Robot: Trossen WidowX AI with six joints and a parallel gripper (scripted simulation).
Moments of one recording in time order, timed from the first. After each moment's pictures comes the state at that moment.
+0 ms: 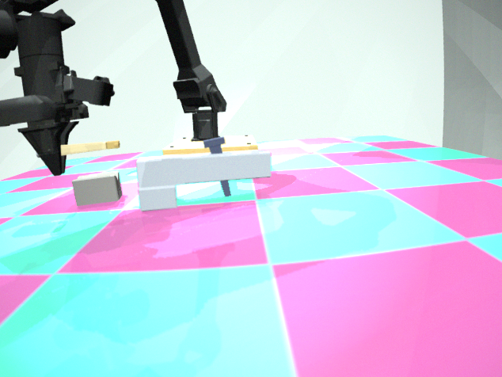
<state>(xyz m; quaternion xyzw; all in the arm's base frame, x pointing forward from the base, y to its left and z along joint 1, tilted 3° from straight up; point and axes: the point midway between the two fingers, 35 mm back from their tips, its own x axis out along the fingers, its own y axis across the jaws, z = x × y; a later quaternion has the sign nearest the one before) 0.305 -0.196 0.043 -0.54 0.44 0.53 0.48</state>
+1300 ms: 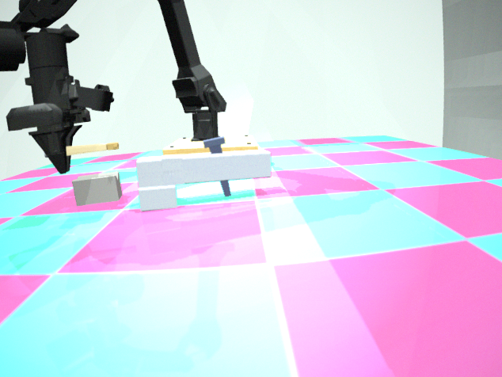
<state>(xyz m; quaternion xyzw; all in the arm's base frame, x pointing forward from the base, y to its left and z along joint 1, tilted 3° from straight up) 0.255 -0.215 0.034 -0.54 0.44 0.53 0.48</state>
